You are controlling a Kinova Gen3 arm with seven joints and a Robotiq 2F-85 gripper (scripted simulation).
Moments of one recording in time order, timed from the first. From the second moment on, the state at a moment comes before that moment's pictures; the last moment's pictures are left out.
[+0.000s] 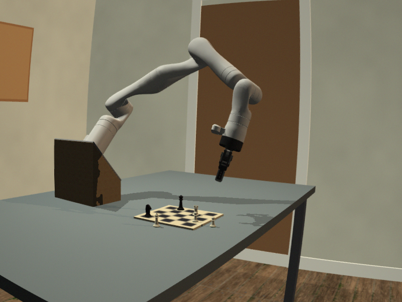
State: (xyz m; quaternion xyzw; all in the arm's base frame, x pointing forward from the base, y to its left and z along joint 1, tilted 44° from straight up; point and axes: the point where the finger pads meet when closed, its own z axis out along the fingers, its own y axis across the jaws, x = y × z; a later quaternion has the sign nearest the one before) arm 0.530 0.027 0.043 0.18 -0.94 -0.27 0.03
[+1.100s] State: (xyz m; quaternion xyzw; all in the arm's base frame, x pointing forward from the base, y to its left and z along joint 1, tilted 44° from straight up) arm 0.546 -0.022 0.012 0.07 -0.94 -0.32 0.01
